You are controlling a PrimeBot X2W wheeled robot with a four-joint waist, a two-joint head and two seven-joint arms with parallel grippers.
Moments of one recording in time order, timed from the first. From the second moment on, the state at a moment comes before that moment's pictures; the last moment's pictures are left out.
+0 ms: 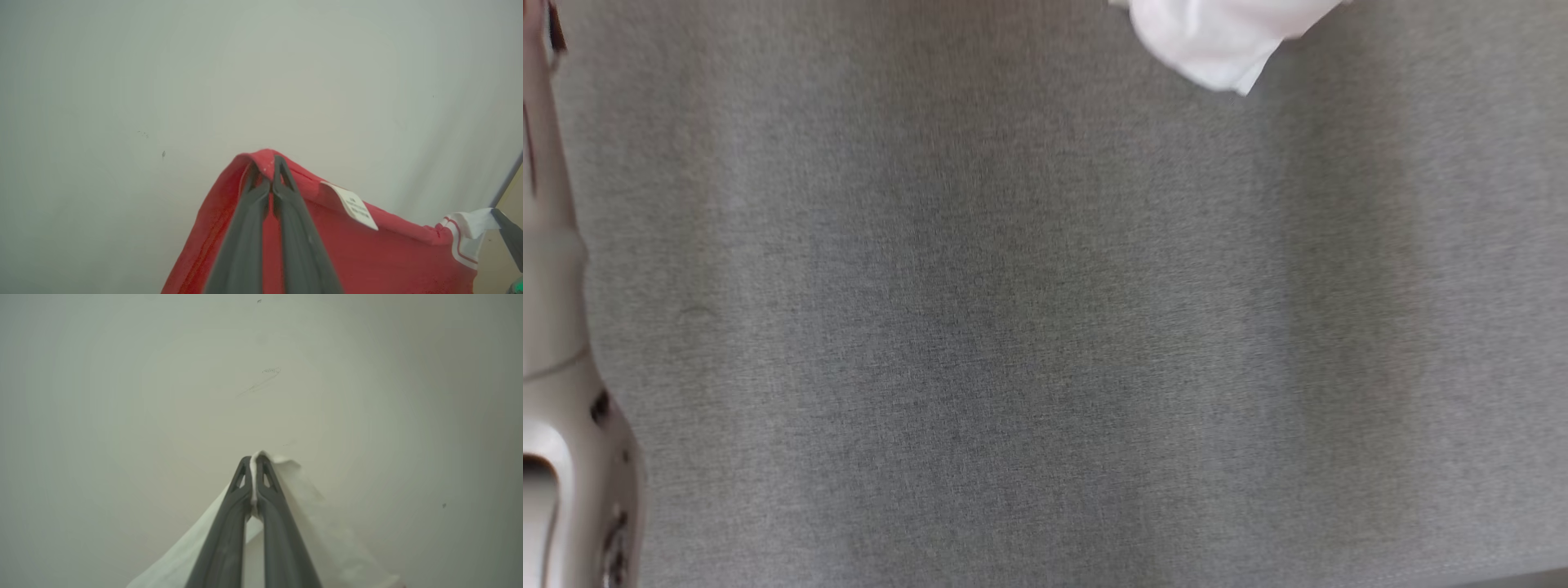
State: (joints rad) left arm -1.38 0.17 -0.01 0.40 -0.72 -0.10 0.00; right arm -1.64 -0.15 -0.08 0.72 0.62 0.13 -0.11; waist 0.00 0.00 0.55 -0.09
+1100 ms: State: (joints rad) left arm -1.35 0.23 -0.08 0.57 -0.73 -0.13 -0.22; right arm -1.54 -0.31 0.25 0.57 0.76 0.13 -0.21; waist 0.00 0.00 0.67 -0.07
